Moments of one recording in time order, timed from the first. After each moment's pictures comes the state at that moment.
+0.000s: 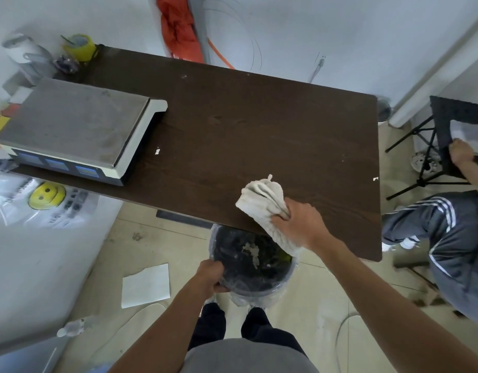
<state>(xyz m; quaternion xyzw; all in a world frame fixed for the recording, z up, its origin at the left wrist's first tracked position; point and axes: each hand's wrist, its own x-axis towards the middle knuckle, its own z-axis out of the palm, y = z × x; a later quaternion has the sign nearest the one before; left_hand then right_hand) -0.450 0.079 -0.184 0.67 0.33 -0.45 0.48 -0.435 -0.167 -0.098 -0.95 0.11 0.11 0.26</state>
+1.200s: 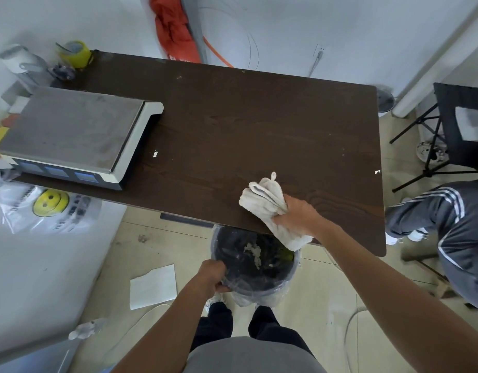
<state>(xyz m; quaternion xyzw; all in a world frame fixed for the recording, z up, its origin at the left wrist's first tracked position) -0.447 0.074 -0.176 0.68 0.34 -0.46 0.46 -0.410 -0.184 -0.127 -0.91 0.15 0.25 0.28</state>
